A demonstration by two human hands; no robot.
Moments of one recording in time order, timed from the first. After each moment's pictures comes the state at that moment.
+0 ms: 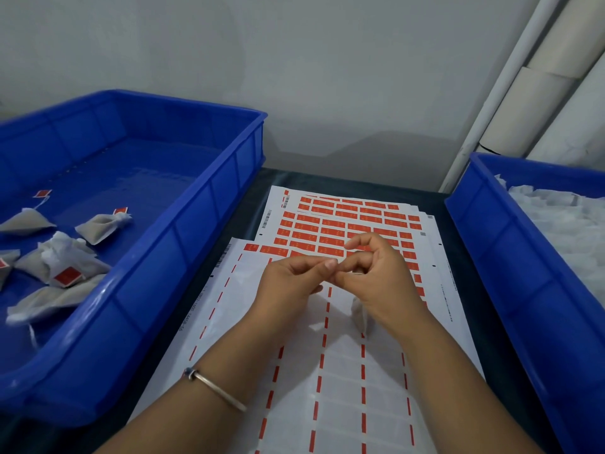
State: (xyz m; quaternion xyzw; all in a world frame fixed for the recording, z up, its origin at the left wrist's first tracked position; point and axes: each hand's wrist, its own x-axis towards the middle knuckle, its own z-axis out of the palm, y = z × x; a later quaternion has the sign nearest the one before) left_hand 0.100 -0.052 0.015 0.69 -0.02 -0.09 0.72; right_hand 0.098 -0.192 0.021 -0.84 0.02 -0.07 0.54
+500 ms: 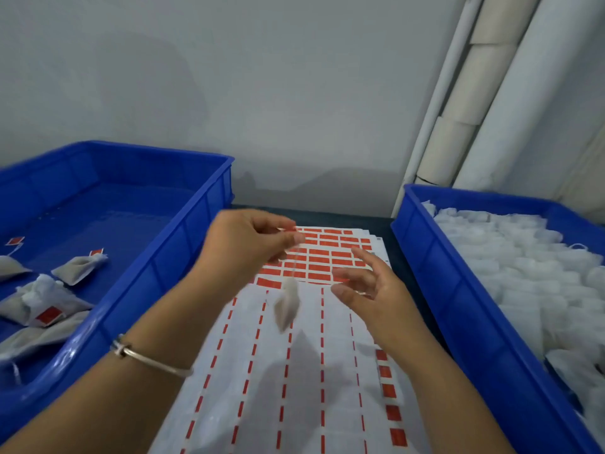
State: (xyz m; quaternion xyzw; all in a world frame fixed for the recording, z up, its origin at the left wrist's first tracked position) left_hand 0.088 -0.038 0.131 0.82 -0.10 0.05 0.56; right_hand 0.026 -0.217 0.077 -0.83 0.04 -0.09 0.55
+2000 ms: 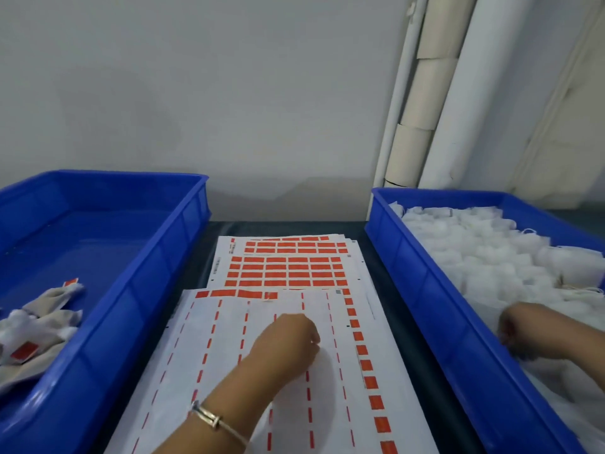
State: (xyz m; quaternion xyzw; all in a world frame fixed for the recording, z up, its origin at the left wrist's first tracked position) left_hand 0.060 -0.105 0.035 0.95 -0.18 -0.17 0.21; right_hand -0.034 -0.431 0.080 -0.93 0.30 0.21 0.02
